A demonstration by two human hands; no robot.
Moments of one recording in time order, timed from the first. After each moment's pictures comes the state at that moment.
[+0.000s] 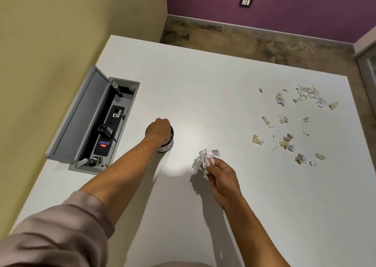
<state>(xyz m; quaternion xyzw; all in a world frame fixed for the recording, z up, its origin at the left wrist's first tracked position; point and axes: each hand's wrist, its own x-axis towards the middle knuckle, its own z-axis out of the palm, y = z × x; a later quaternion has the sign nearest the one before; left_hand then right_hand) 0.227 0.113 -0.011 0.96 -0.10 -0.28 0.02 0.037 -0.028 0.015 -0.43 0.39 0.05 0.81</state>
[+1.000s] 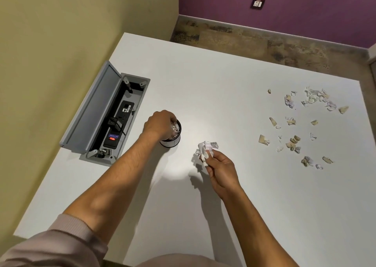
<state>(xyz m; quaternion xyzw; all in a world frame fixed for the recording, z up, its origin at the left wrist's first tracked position) 0.213 0.140 0.027 0.95 -0.04 -0.23 0.21 0.049 -0.014 0.023 -0.44 0.37 0.07 0.82</state>
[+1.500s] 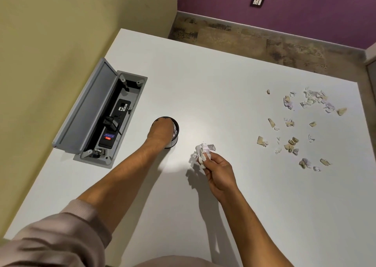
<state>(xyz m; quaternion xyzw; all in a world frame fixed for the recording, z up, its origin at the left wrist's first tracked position) 0.205 0.121 0.008 0.96 -0.06 -0.26 0.09 0.052 -0.017 0.014 -0.44 0.38 0.08 0.81</state>
